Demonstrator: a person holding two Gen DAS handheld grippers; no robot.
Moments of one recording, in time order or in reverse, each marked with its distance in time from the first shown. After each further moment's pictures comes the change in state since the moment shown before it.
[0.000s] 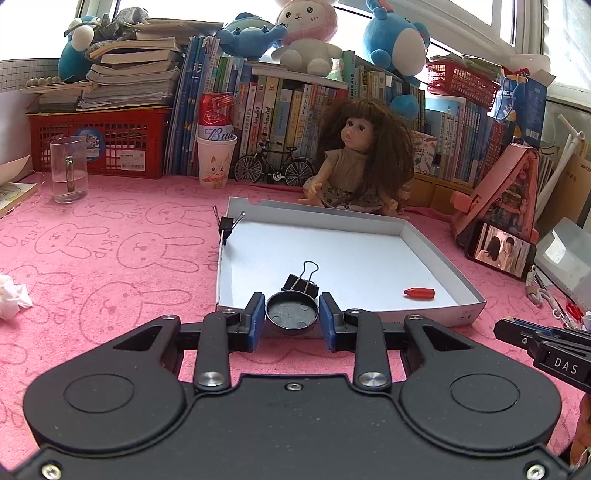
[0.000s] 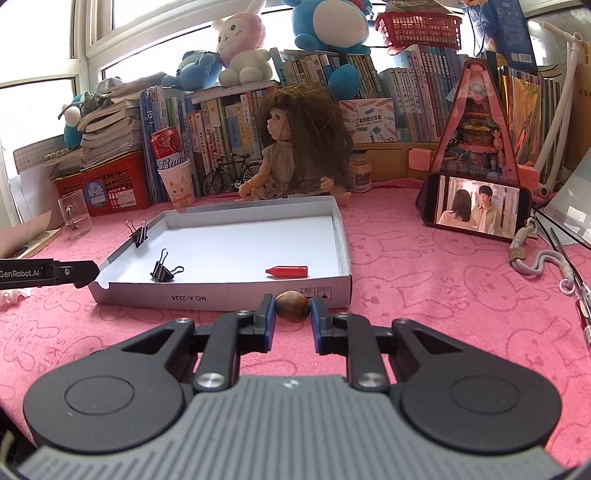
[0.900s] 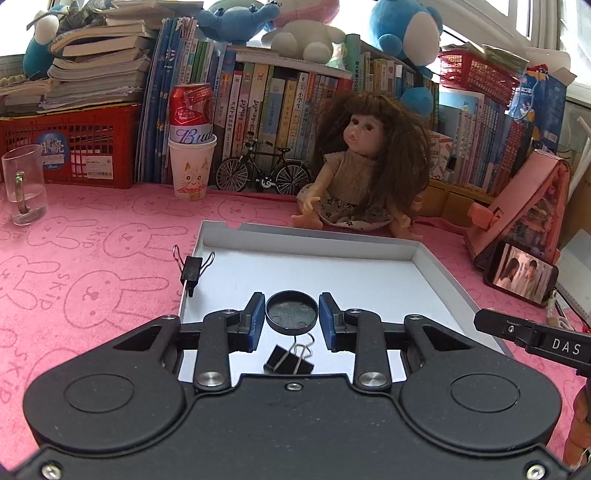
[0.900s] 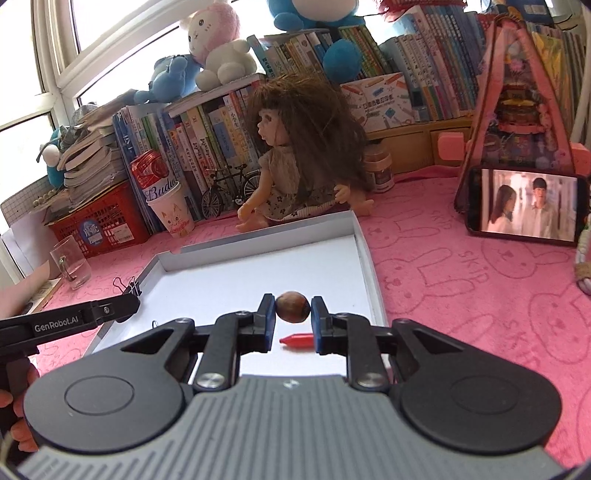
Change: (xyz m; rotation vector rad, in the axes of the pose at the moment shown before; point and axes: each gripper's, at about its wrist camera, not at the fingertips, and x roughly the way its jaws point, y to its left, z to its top) left arm 0.097 -0.008 0.057 -0.007 0.045 -0.008; right arm 0.088 -0.016 0.059 0.154 0.063 0.084
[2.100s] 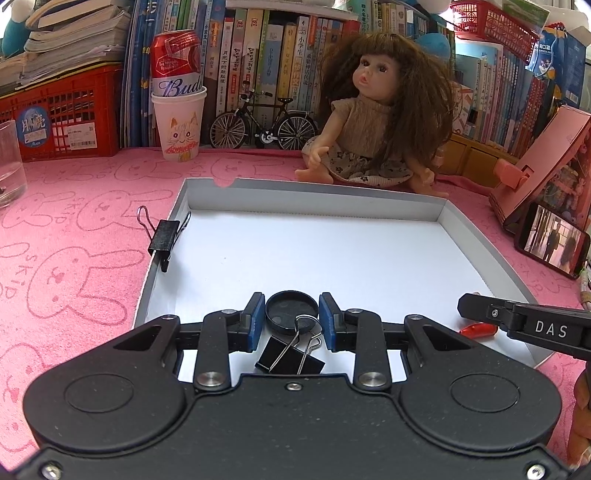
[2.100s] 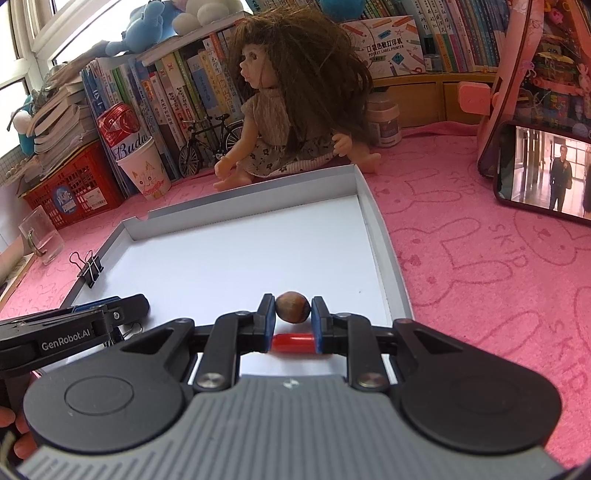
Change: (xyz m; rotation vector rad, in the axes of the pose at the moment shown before) left arm 0.060 -0.007 -0.014 0.034 0.109 0.042; right arm 0.065 -0.004 -0.001 -0.007 0.139 -0.041
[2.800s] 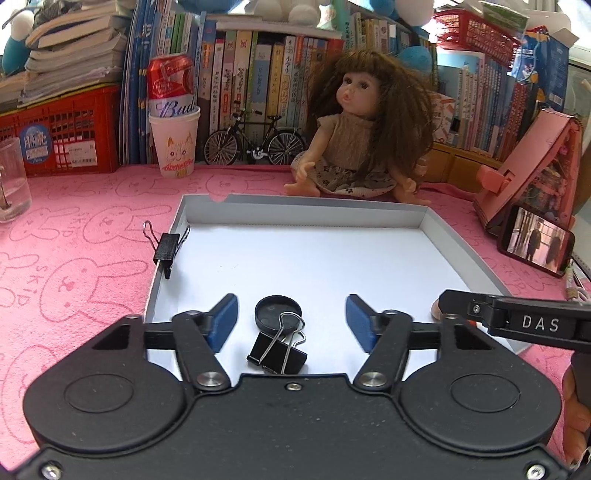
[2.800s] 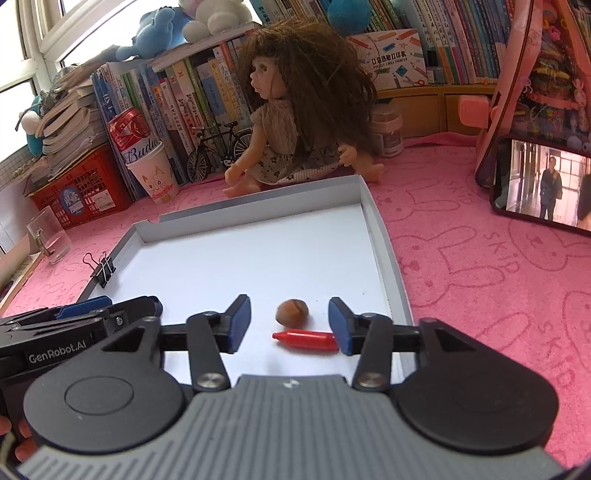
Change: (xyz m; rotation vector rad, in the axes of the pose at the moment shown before) left arm -0.031 -0.008 -0.005 0.032 -0.050 -0.017; right arm -0.020 0.007 -0.002 -0.019 -0.024 0.006
